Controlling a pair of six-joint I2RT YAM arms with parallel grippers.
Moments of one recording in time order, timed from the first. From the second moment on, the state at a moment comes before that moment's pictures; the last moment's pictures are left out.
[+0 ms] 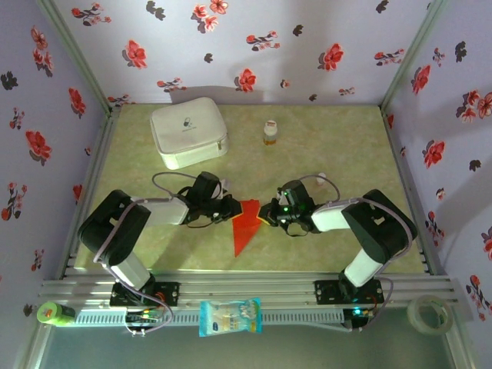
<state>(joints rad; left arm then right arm) -0.66 1.65 0.68 0.13 0.49 -0.93 0.61 1.64 0.51 0.35 -0.52 1.13</state>
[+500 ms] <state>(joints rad) -0.63 1.72 0.72 0.11 0.48 -0.91 0.64 1.58 0.47 0.37 -0.44 1.22</state>
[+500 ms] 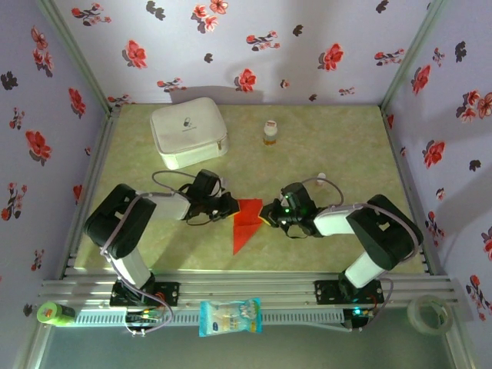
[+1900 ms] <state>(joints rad) -0.63 1.74 0.68 0.21 0.50 -0.91 0.58 1.65 0.59 0.28 -0.60 0.98</state>
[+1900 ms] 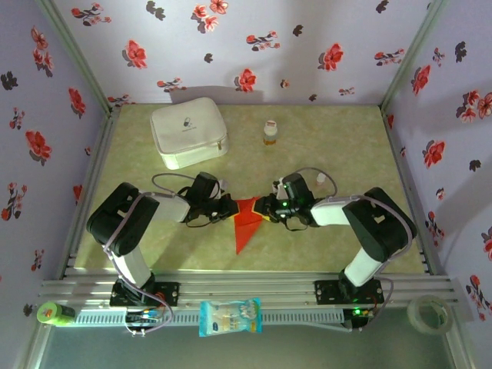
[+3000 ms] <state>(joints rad) -0.63 1.44 0.65 0.11 0.40 -0.83 0.56 1.52 0.56 0.18 -0.50 1.03</state>
